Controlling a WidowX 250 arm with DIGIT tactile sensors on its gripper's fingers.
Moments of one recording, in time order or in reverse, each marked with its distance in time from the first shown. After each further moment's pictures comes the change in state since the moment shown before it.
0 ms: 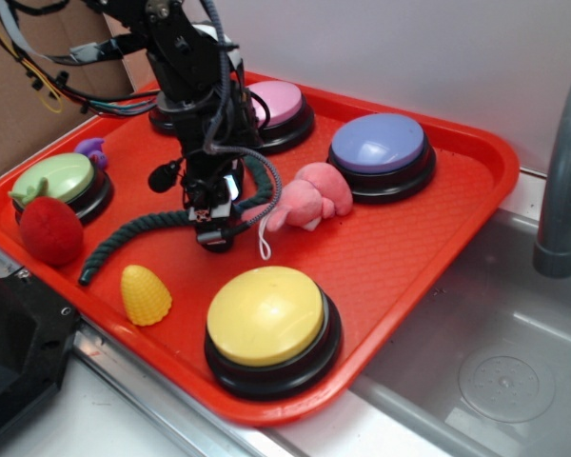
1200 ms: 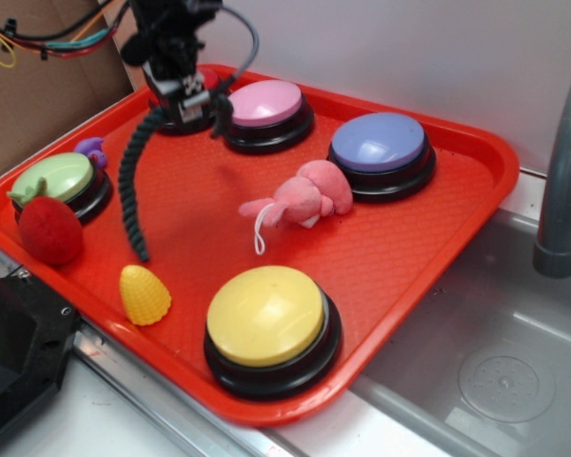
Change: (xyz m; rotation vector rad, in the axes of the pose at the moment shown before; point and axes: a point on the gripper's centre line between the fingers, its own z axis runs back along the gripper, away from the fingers) arm -0.008 0.021 0.109 0.043 0.110 0.603
